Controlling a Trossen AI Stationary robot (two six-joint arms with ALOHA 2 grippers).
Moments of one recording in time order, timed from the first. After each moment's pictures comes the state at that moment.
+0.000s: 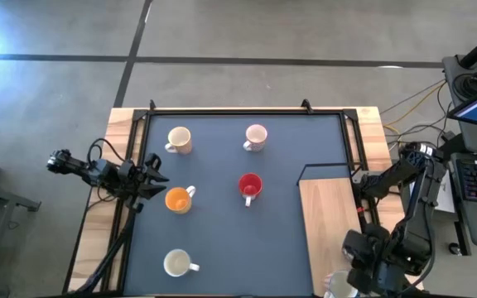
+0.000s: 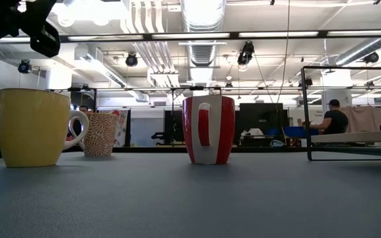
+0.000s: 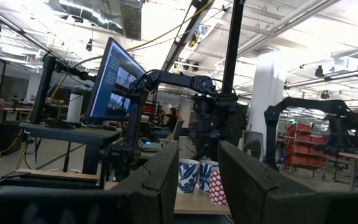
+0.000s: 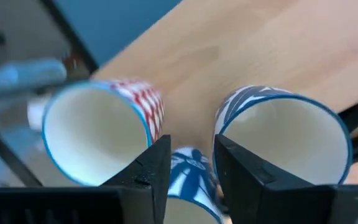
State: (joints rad) left arm -0.35 0.01 0.02 0.40 -0.17 -0.10; right arm 1.11 1.51 1.48 -1.35 0.06 1.69
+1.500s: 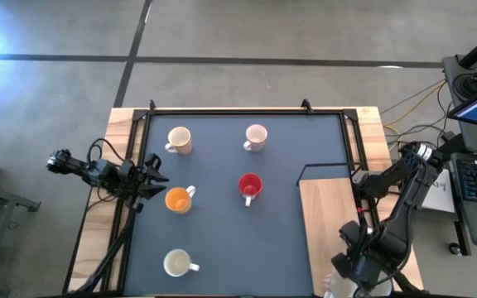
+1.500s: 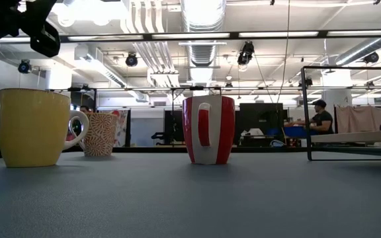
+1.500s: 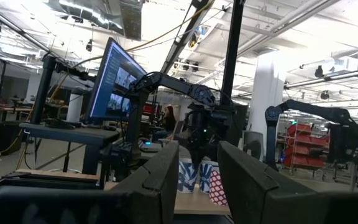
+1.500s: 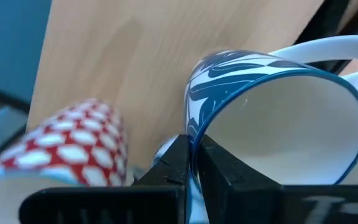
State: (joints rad) left arm -0.35 0.01 0.02 0.40 -0.17 -0.10; right arm 1.02 1.52 1.33 -1.31 -0.19 2.07
